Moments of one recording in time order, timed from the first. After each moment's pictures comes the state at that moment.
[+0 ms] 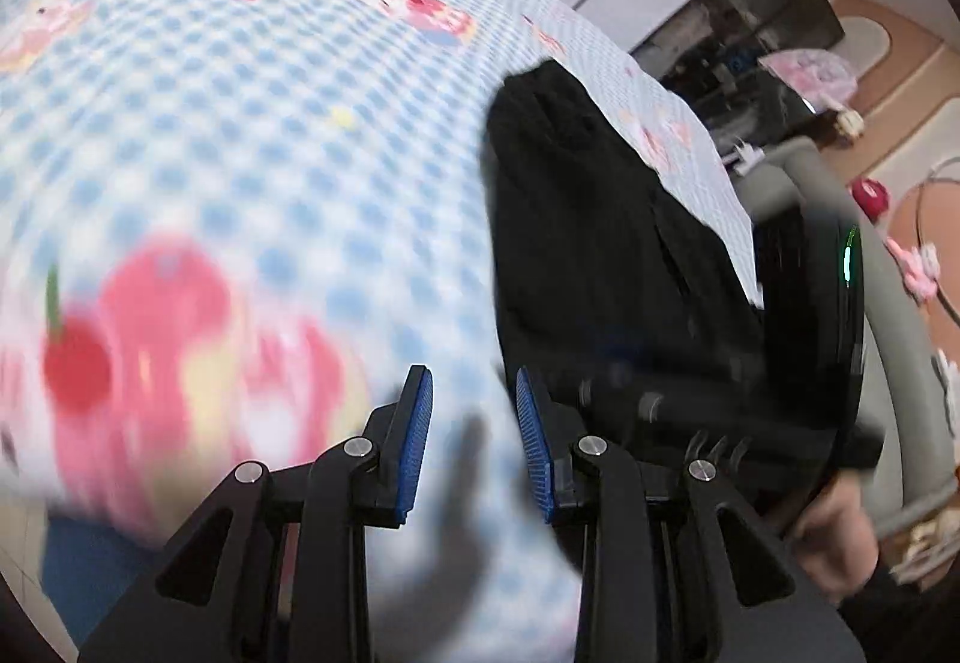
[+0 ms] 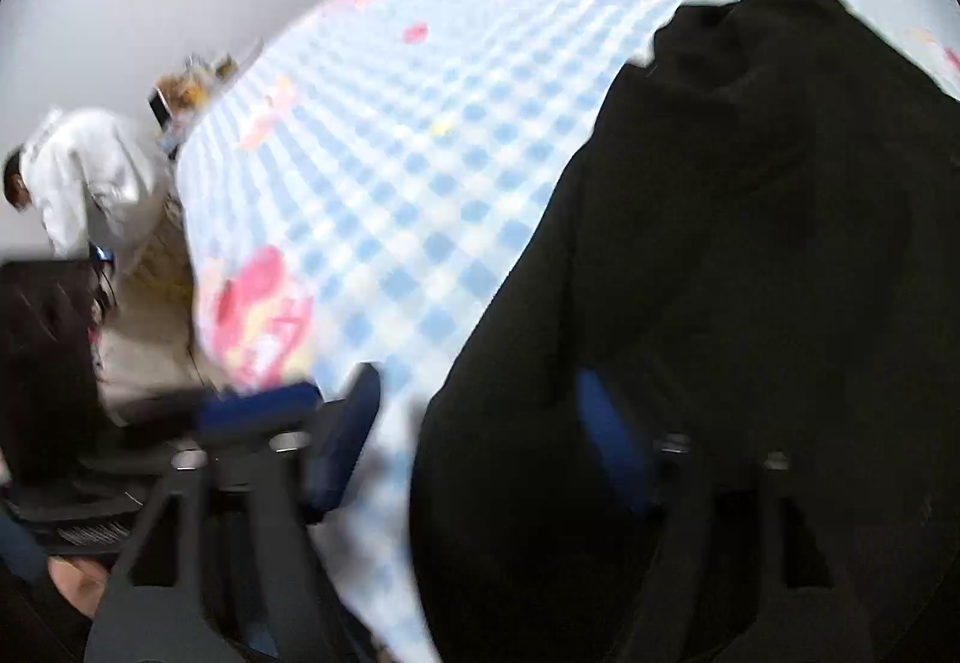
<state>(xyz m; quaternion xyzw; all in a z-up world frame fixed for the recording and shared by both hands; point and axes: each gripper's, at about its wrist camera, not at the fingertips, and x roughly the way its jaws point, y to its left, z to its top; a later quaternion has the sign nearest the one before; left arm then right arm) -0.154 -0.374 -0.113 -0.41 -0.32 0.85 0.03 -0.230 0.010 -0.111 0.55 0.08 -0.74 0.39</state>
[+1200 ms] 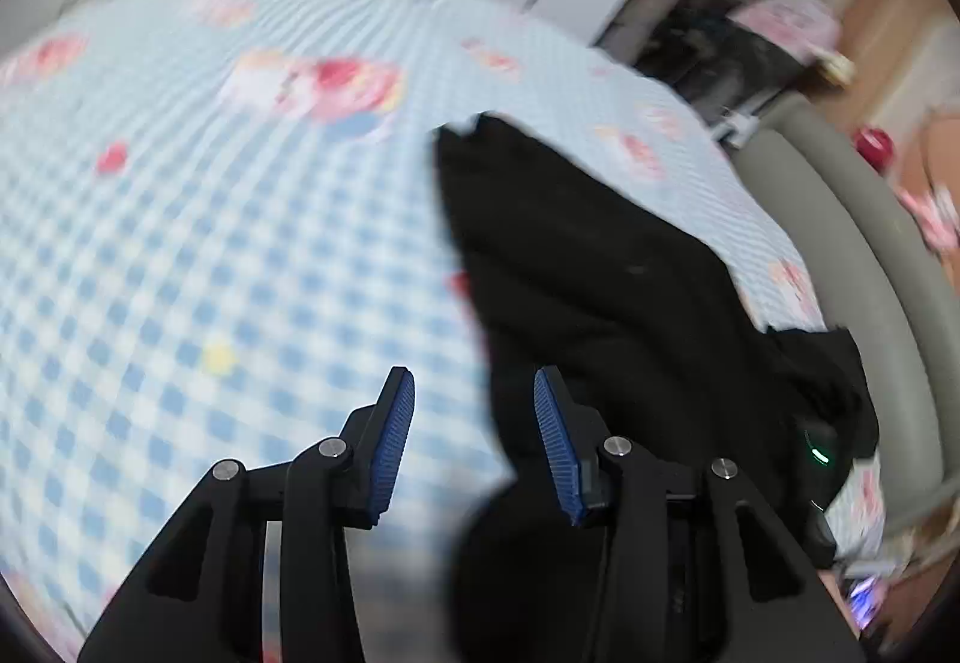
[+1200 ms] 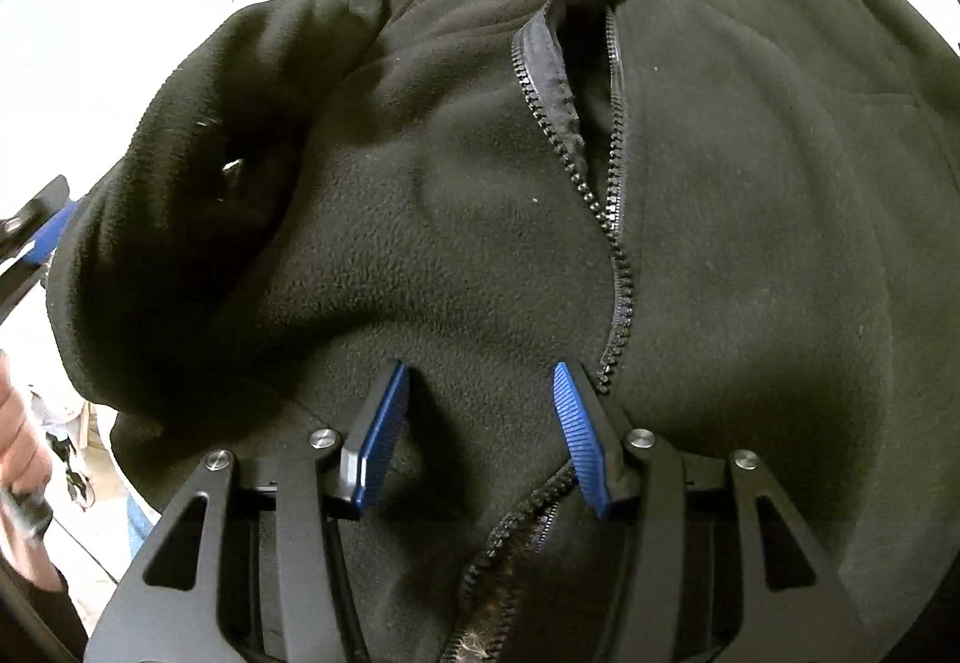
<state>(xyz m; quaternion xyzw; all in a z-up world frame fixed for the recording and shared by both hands) -0.264 -0.319 -0.070 -0.43 -0.25 0.87 0.04 -0.215 0.198 -0.148 0.58 -0.06 -0.79 0.20</state>
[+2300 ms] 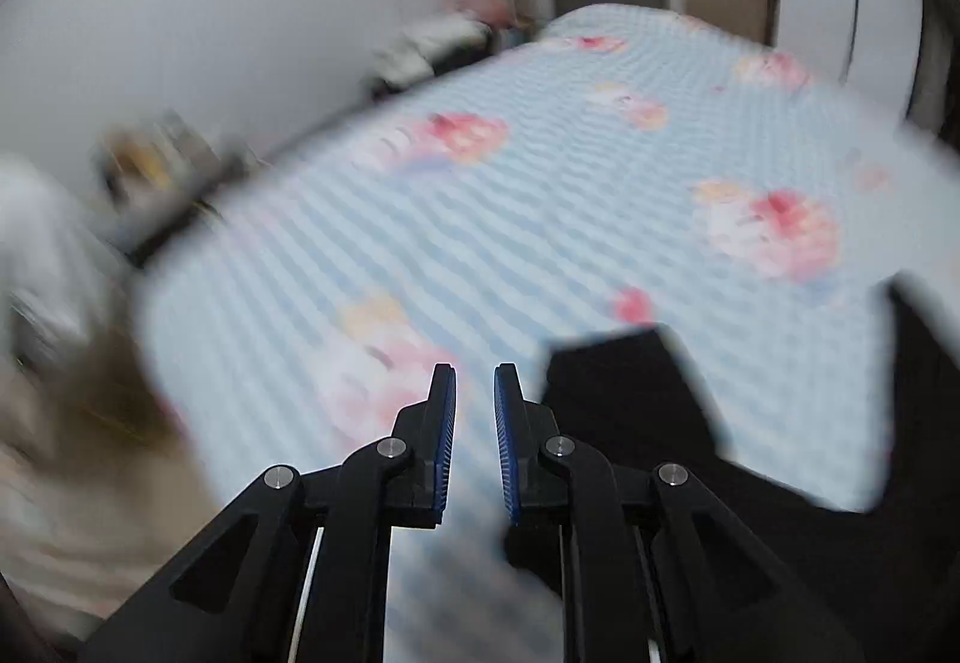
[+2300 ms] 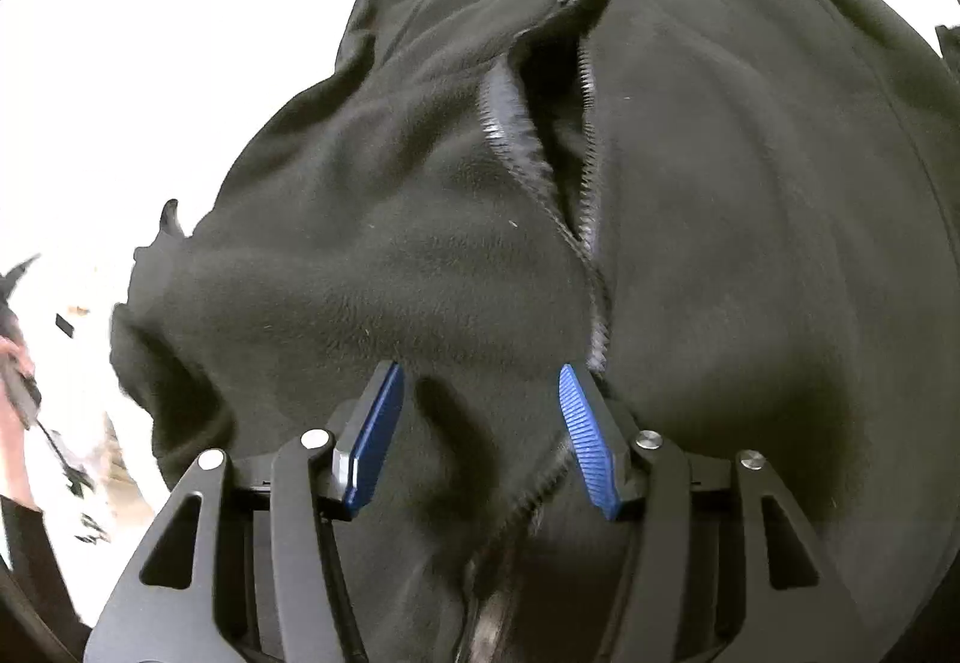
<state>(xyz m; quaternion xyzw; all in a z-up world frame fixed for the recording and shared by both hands) -0.191 -0.444 0.002 -0.40 -0.16 0.85 -0.30 -0.151 0.243 -0.108 0.56 -0.12 -0.80 0.19</state>
